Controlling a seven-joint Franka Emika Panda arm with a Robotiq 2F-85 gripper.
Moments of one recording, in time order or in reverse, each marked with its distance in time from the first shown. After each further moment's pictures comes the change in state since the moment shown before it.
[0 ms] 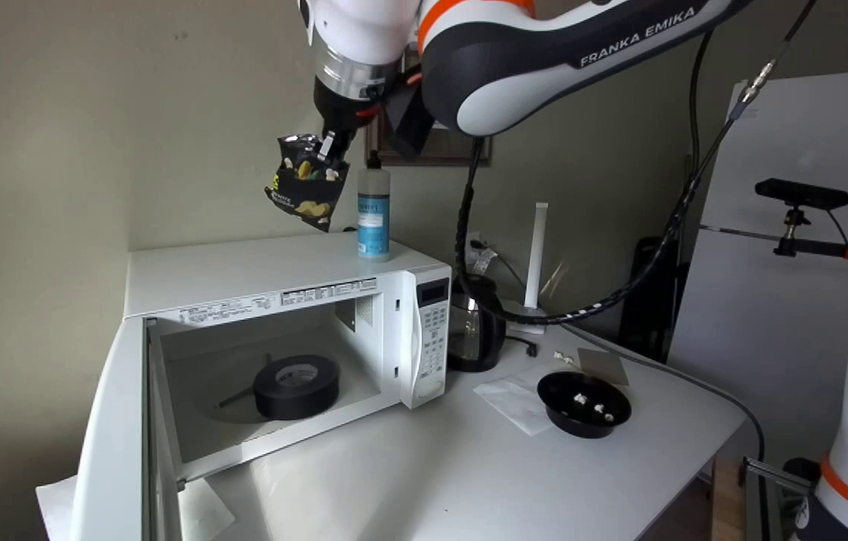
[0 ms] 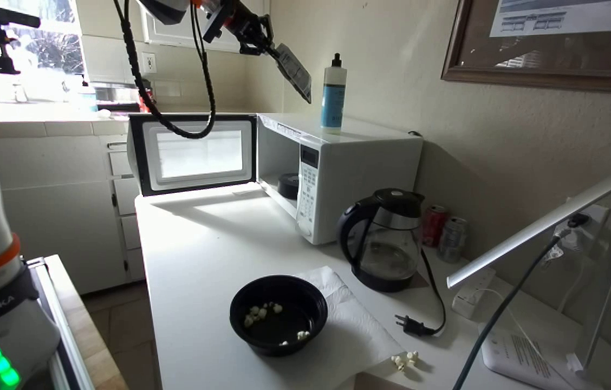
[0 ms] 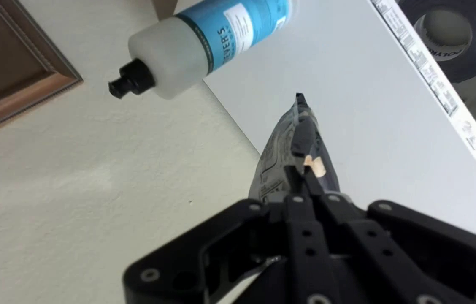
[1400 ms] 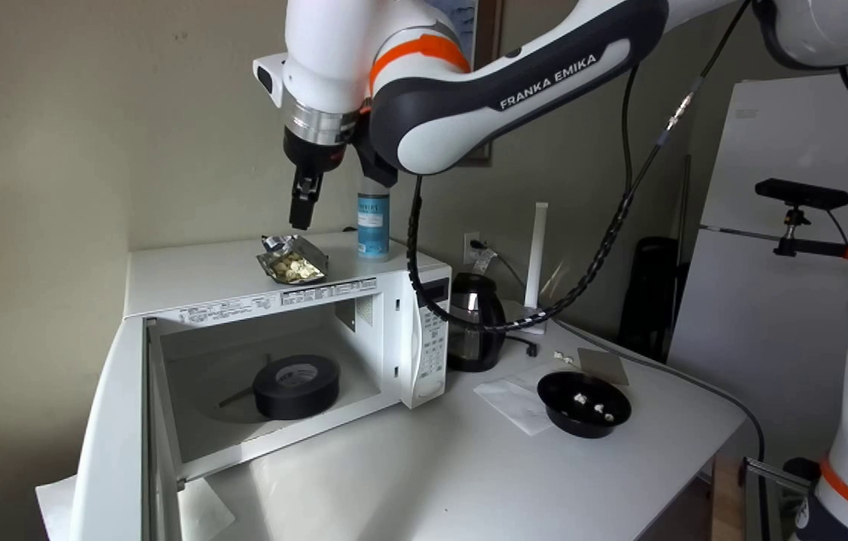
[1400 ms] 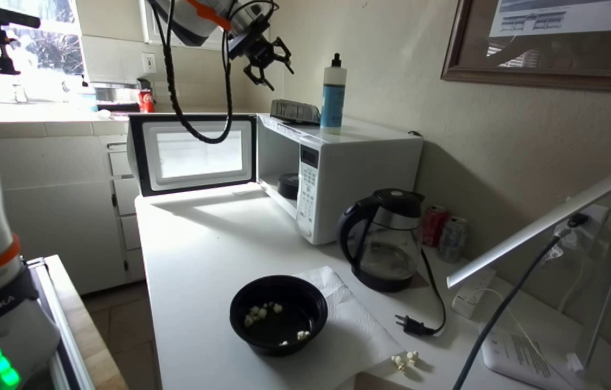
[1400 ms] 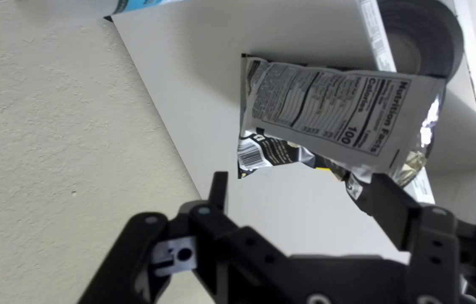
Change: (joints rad) arm 0.043 0.186 -0.085 0.117 0.147 0.102 -0.368
